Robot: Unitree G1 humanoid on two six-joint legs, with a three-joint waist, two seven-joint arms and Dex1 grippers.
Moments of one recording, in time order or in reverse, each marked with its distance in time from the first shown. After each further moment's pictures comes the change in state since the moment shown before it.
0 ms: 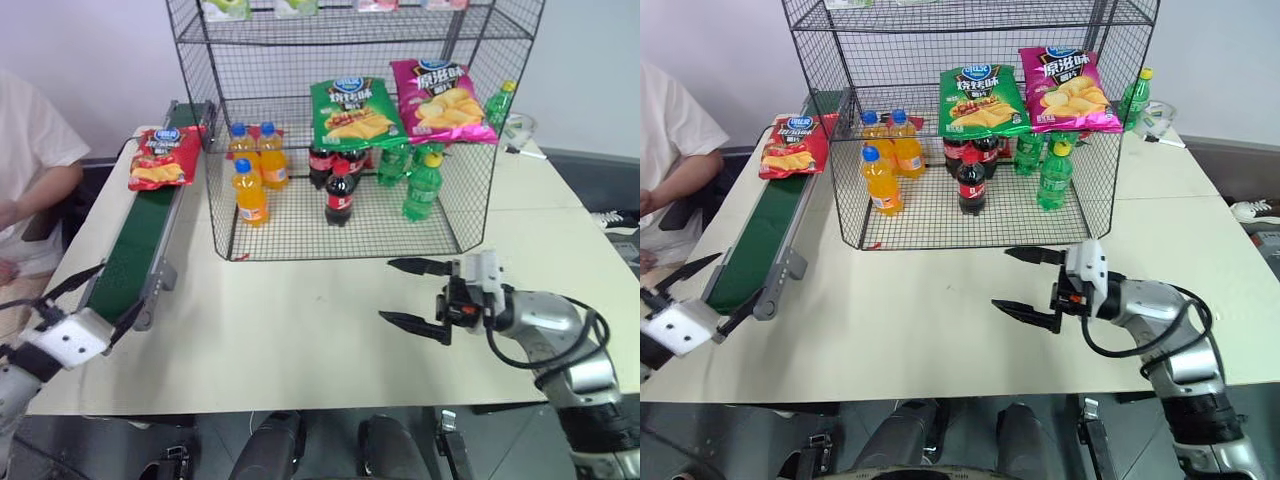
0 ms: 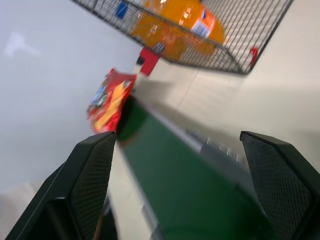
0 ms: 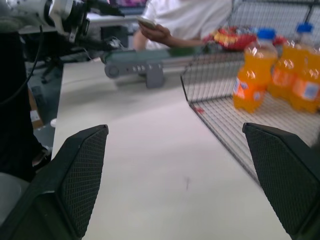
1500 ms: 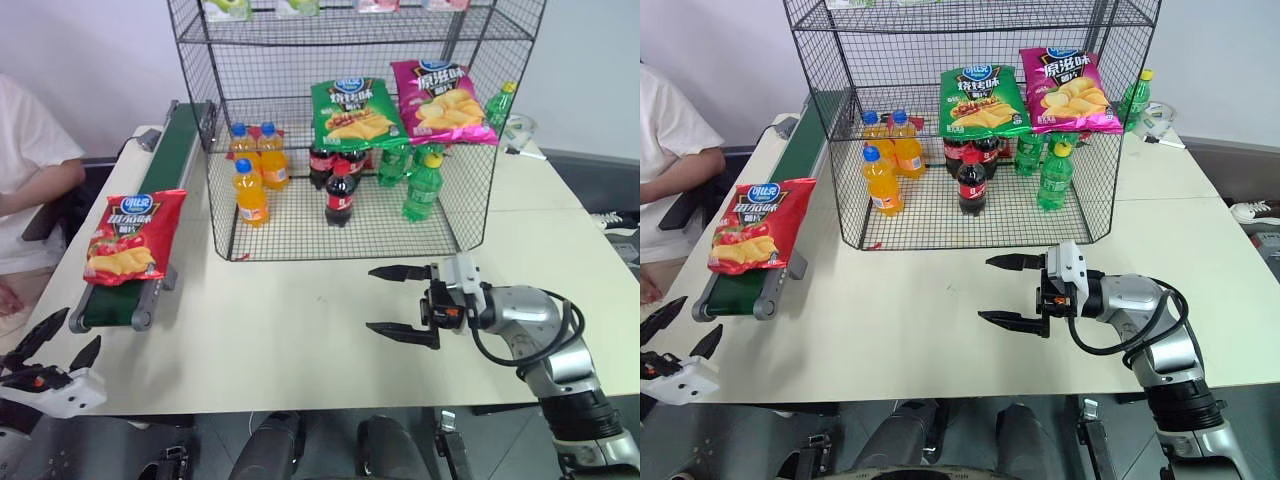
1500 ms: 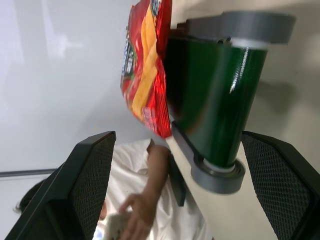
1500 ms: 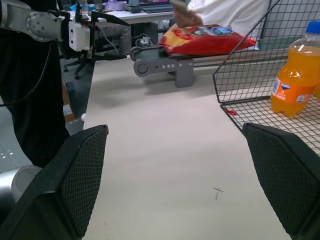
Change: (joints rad) left arm 0.143 0.082 -0.083 0.203 0.581 -0.071 0.743; right arm -0.017 0.030 0.046 0.009 -0.032 0.051 0.095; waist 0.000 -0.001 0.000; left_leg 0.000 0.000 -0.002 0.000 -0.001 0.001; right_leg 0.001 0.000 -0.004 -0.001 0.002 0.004
